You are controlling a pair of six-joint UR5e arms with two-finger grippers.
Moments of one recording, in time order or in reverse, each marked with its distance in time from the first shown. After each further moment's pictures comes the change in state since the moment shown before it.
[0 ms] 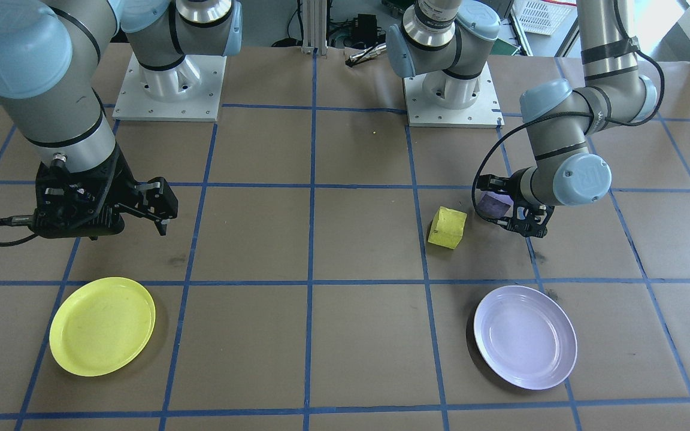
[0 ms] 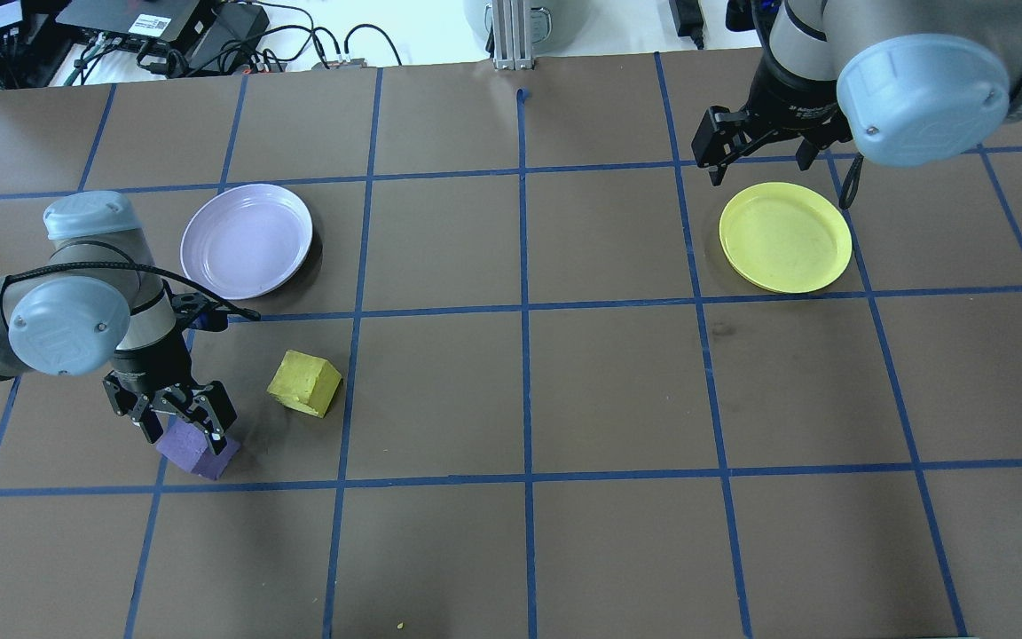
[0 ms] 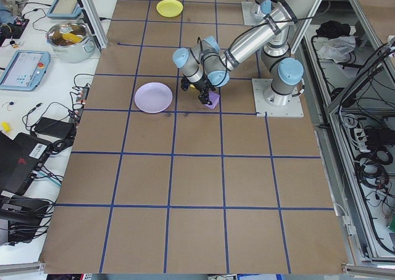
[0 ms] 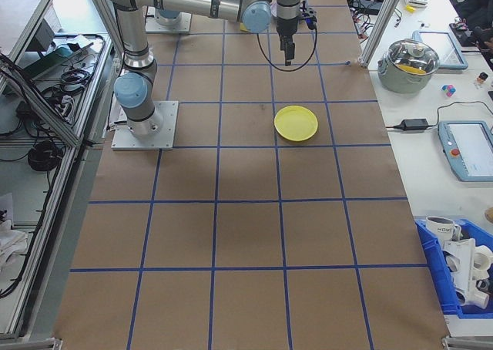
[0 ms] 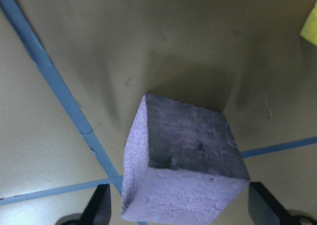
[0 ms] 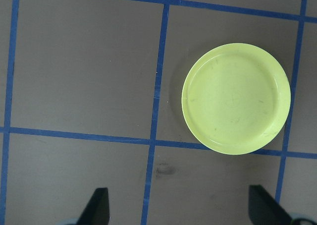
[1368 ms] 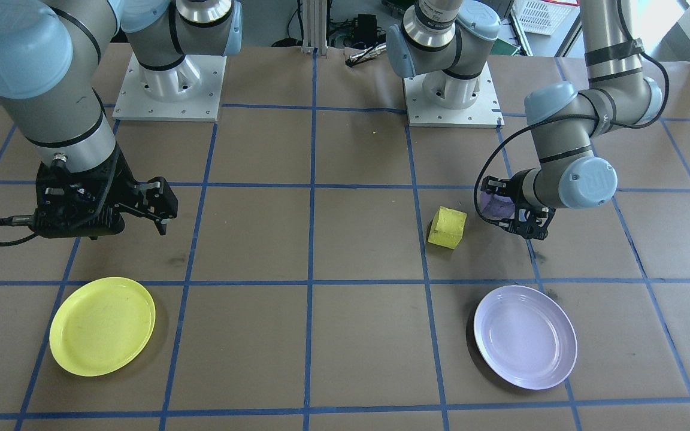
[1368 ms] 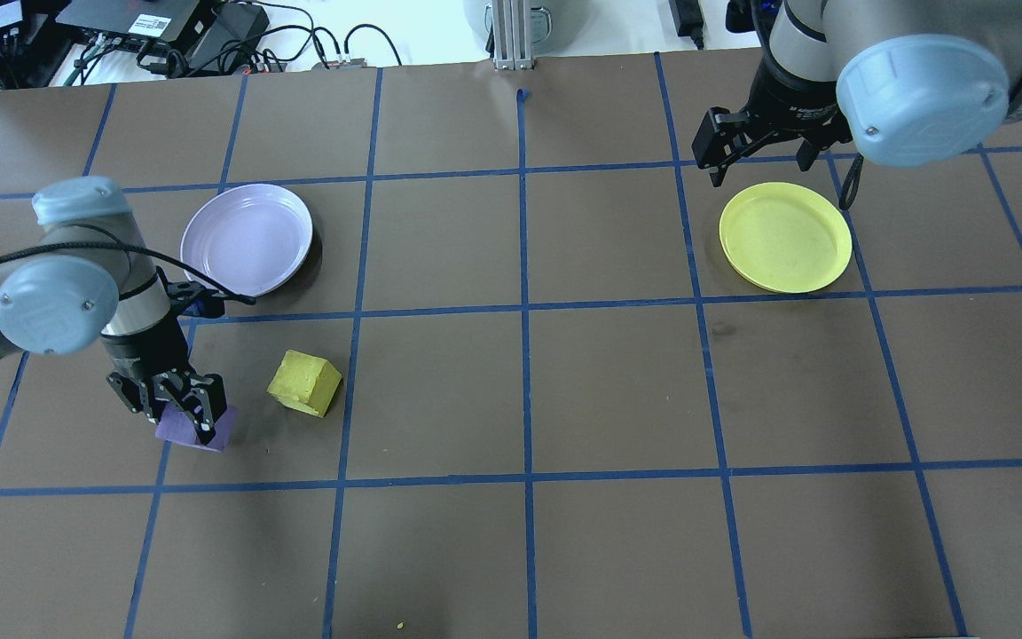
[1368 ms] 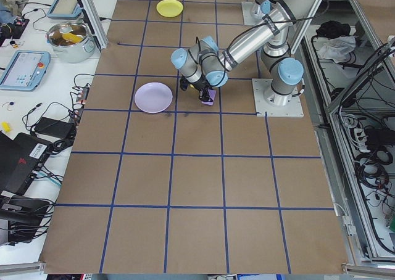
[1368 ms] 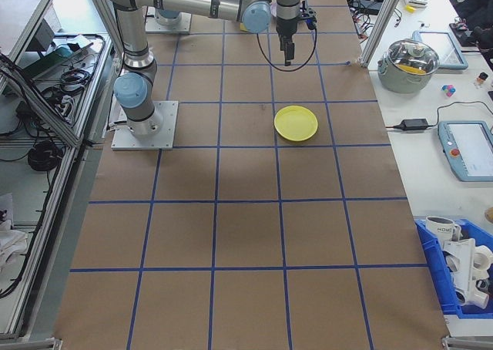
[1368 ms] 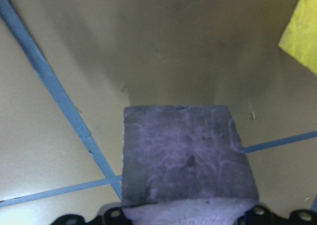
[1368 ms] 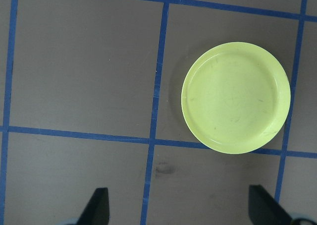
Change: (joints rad) left arm 0.005 -0.011 0.048 -0.055 -0.036 0.008; right arm 0.000 0.000 0.001 0.002 -0.002 -0.001
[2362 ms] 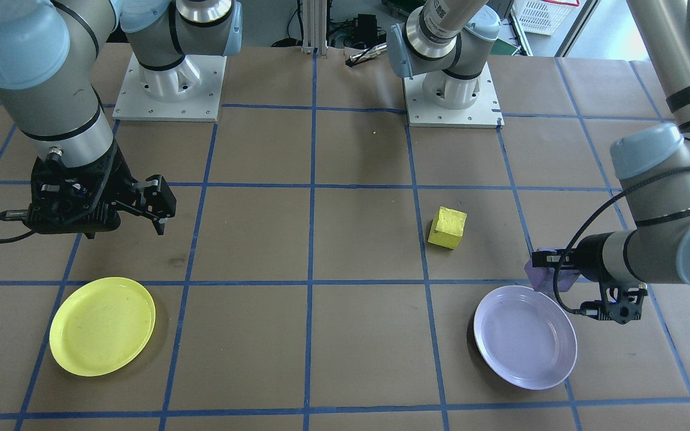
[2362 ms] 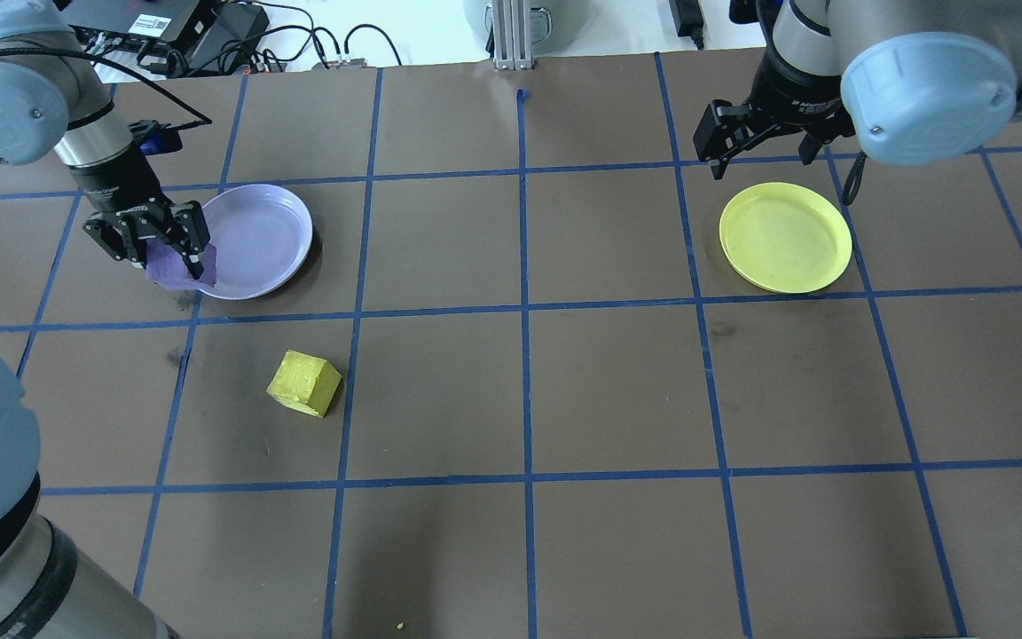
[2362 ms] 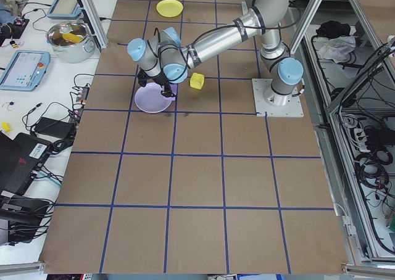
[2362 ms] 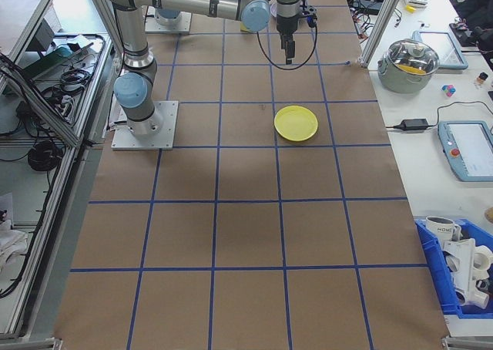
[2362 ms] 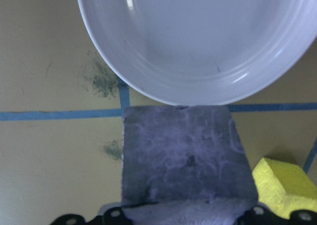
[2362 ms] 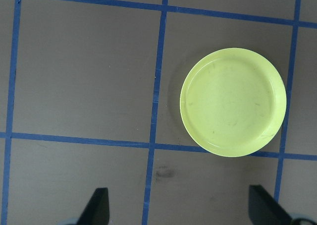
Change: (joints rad) left arm -0.016 -0.248 0.558 -0.180 -0.128 -0.214; right arm 0.000 -0.009 -0.003 -0.011 0.001 0.012
